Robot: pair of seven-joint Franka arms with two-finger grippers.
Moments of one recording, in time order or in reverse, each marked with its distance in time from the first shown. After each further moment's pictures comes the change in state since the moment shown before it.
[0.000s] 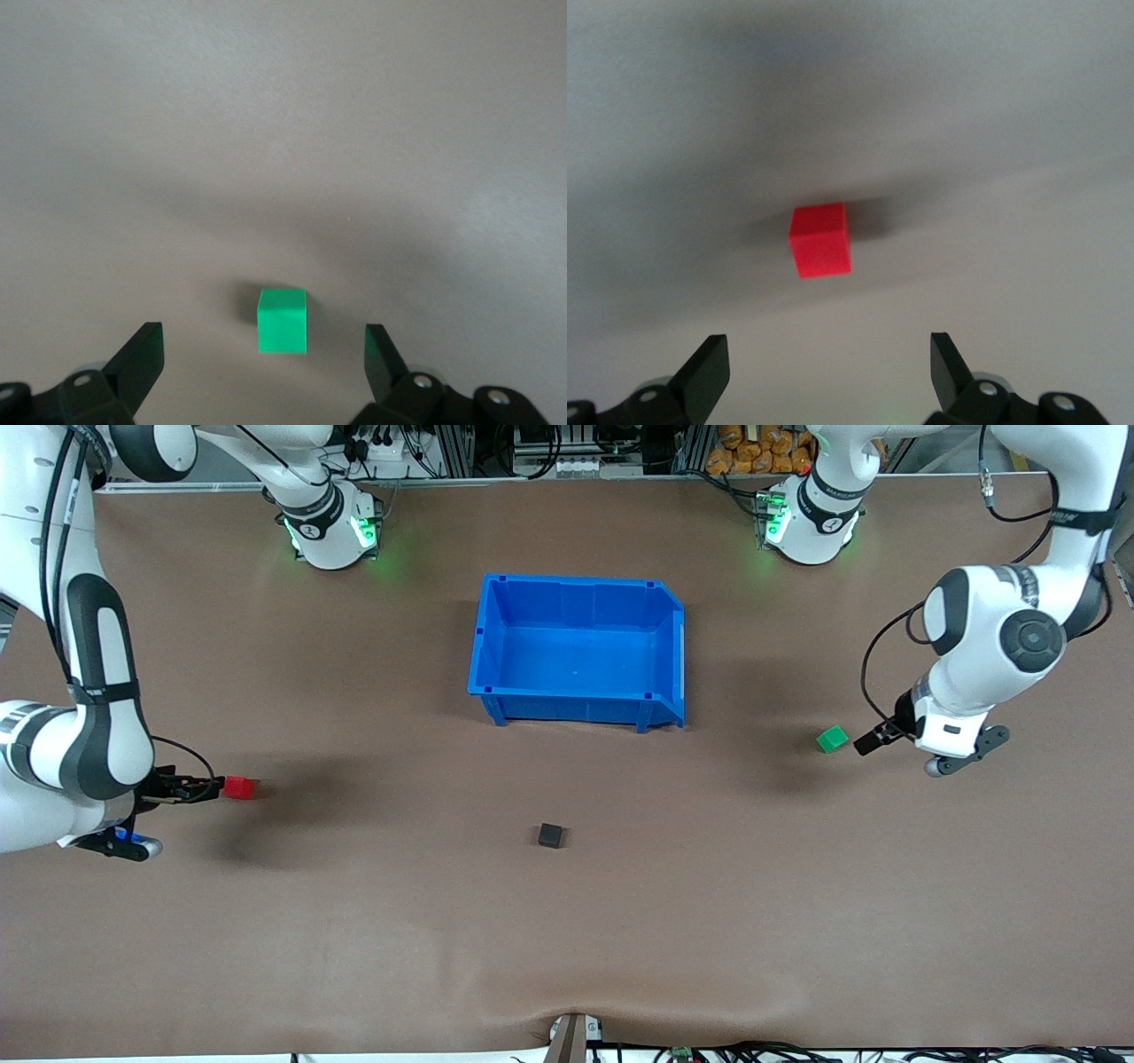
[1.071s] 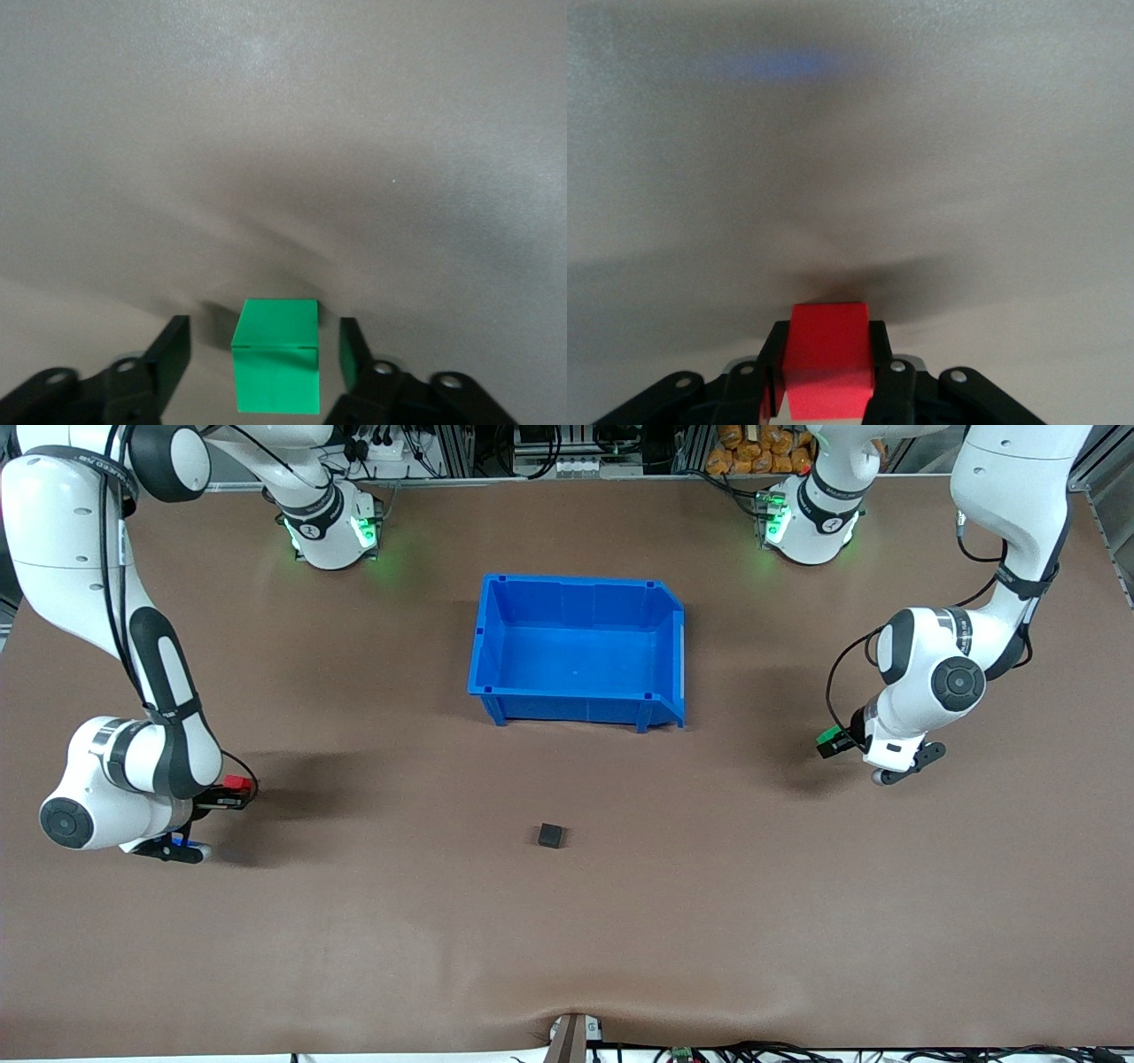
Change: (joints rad) left arm -0.002 0.177 -0.019 -0.019 -0.003 0.096 -0.014; right arm 0.031 0.059 0.004 -0.132 -0.039 0.251 -0.005
